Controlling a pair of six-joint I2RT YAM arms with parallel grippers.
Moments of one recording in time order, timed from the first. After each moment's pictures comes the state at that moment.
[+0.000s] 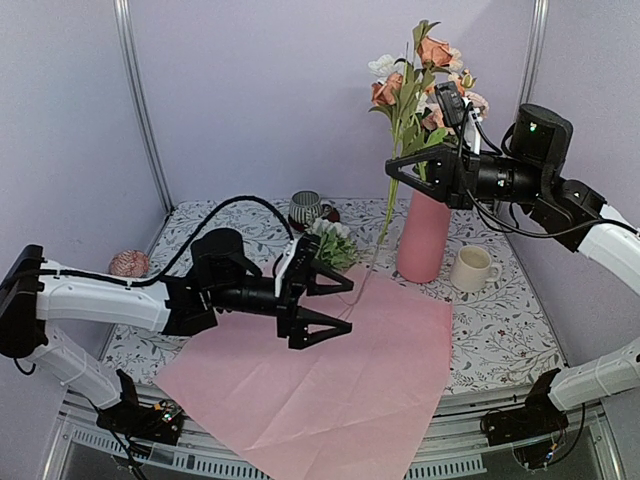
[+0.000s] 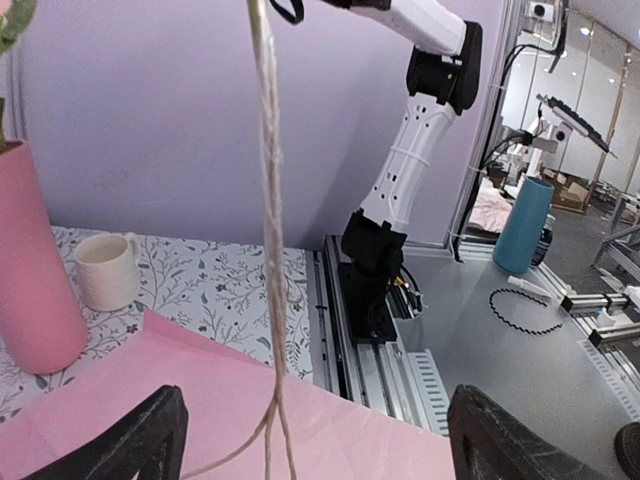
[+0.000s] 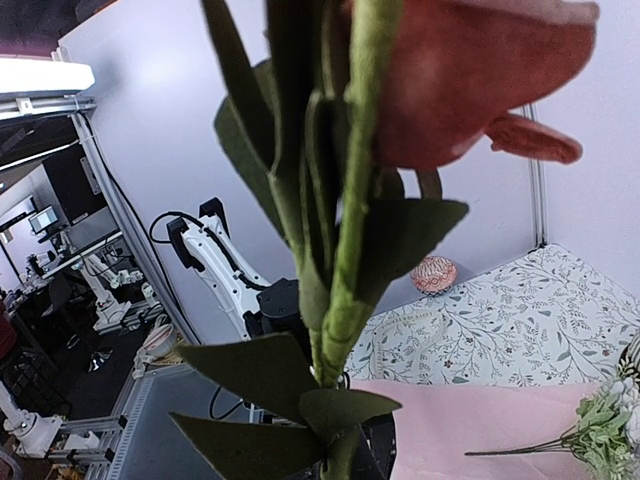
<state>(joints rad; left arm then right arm) -1.04 1.44 0.79 0.59 0.61 -0.11 0.72 1.20 1.32 -0.07 -0.75 0.34</state>
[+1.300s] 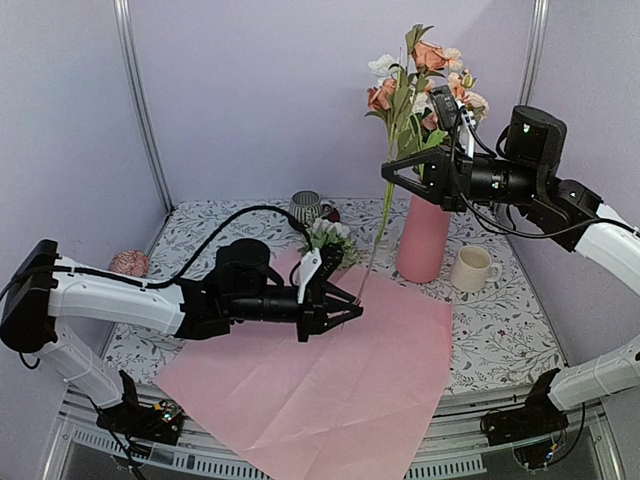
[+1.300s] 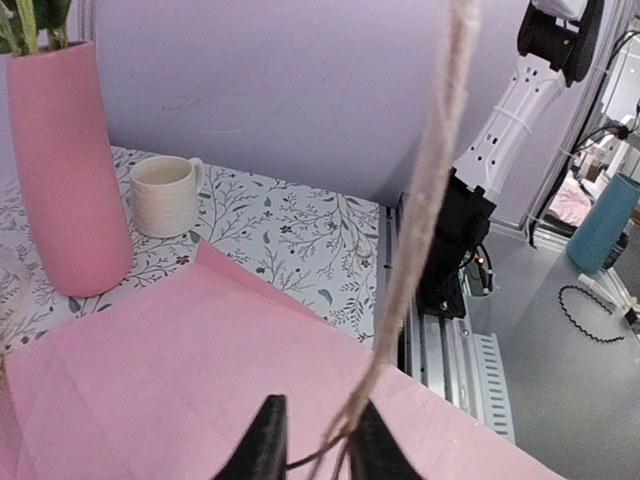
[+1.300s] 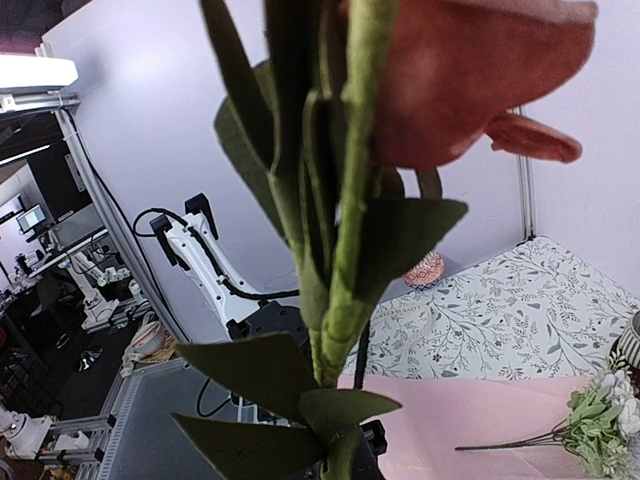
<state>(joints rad) -1.09 1.51 0.84 0.47 0.35 -0.11 0.73 1.21 1.32 -0.09 -0.72 0.31</state>
